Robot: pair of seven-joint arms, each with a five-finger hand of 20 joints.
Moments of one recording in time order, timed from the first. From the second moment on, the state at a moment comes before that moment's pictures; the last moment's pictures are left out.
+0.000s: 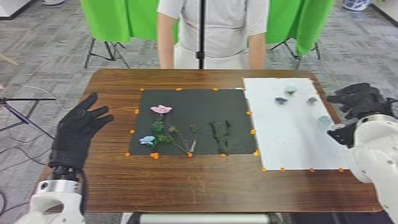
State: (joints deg) left arm 128.0 -49.2 -91.3 -125.5 39.9 21.9 23.4; right arm -98.7 -42.8 89.1 -111.5 -114.4 5.2 44.0
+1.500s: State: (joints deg) left arm 126.8 -48.9 -90.4 -125.6 39.4 22.4 23.8; right arm -85.0 -41.6 64.7 -91.0 -132.8 9.9 44.1
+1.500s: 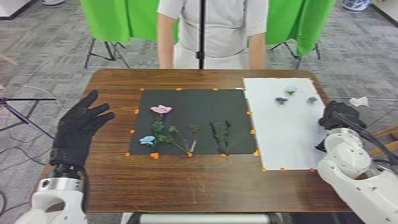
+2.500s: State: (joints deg) left arm 129.4 -48.8 -92.8 -125.9 38.2 23.5 25.1; right arm -55.0 -67.1 29.2 -94.9 -142.0 0.1 23.1
